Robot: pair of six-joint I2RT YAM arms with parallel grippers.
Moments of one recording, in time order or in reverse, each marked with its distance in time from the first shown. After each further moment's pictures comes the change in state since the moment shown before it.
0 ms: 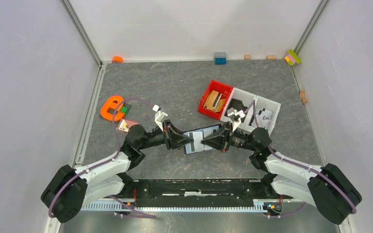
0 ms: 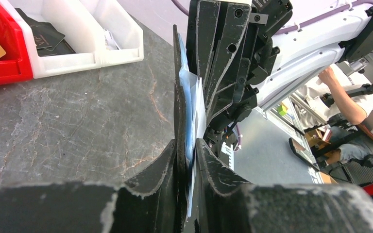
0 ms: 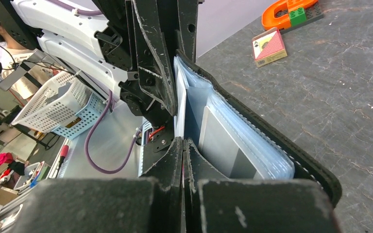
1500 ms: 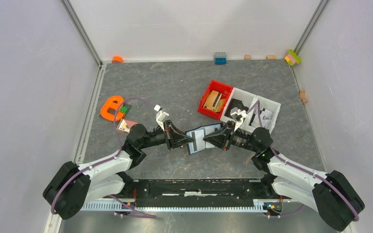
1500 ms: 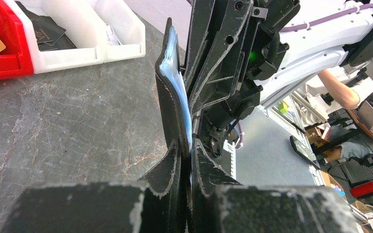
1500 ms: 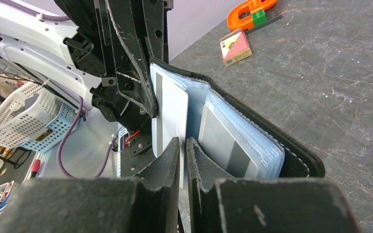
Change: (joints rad) left arm 0.006 0.043 0.000 0.031 0.017 0.000; right arm -0.026 -0.081 -0.006 -0.145 0.090 -0.072
